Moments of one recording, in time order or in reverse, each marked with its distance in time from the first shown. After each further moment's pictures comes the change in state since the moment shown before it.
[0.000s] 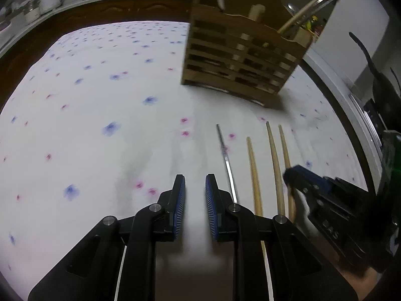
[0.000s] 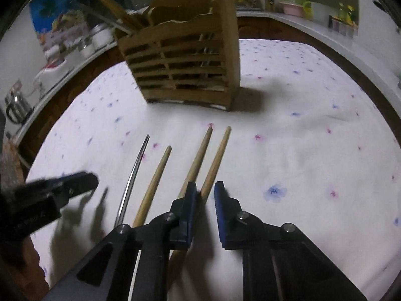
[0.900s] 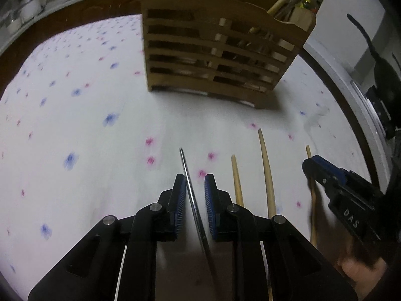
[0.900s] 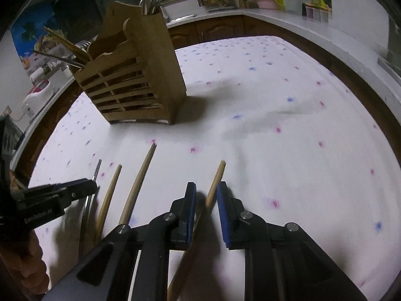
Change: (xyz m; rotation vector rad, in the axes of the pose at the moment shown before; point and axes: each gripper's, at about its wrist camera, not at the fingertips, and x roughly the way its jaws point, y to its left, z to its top) left arm 0.037 -0.031 0.033 0.080 0.061 0.005; right arm -0.004 -0.060 0.011 0.124 -0.024 -0.035
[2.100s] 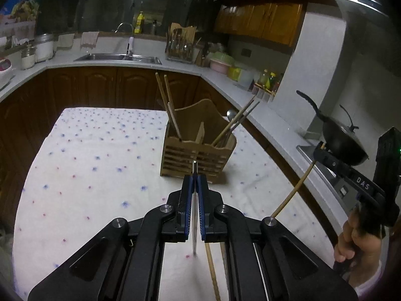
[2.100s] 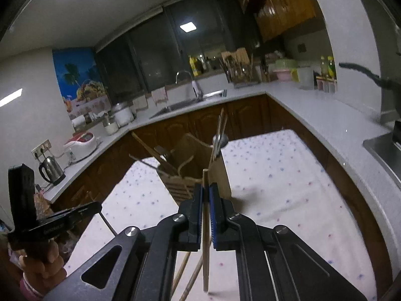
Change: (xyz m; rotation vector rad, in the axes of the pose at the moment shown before) left arm -0.209 0.027 -0.016 -0.022 -0.438 -0.137; right arm -0.184 0.027 0.043 -0.025 -0.416 0.176
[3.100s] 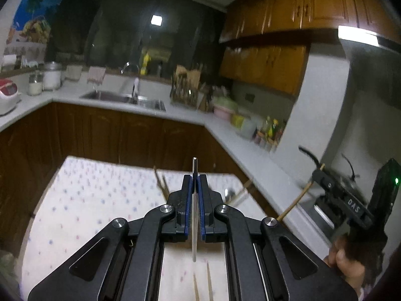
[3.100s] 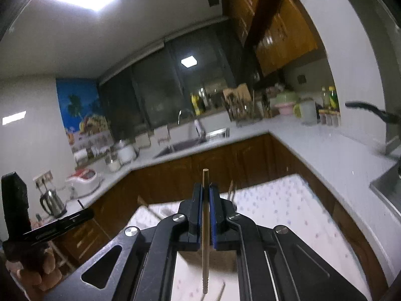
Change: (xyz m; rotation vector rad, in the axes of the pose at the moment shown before) left arm -0.011 -0.009 0.102 -0.038 -0.257 0.024; right arm 0.003 0.005 0.071 0.021 -0.233 0.015
